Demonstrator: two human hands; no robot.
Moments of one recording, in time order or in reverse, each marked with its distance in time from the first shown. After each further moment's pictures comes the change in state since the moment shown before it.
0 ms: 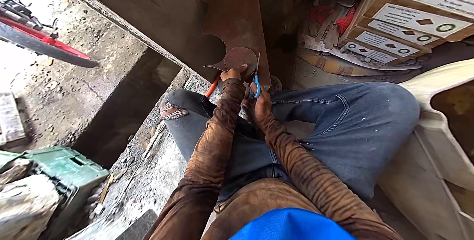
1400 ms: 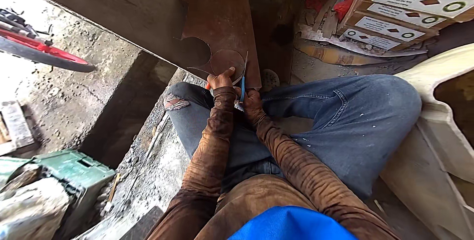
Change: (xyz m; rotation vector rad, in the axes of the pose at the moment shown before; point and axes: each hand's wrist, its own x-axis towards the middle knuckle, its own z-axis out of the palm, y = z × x) left_hand 0.000 -0.013 0.007 0.070 0.165 0.247; right_hand 0.011 0.029 -0.010 -0.097 -0.081 -0.130
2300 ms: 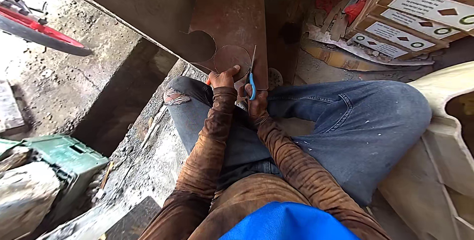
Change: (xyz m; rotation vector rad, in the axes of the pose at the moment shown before) left_hand -0.001 -0.005 -0.026 -0.080 -0.099 -0.039; right_hand -0.004 -0.005 0.009 0.295 0.077 -0.082
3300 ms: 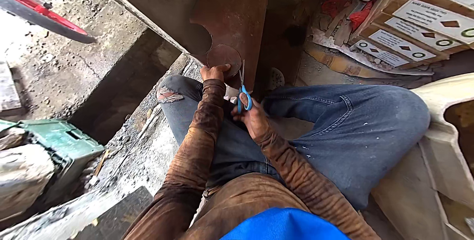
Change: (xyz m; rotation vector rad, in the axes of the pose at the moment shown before) left_hand 0.050 0.007 -0.023 -0.017 0.194 -0.031; right_hand -0.054 -0.054 0.013 -0.080 -0.140 0.609
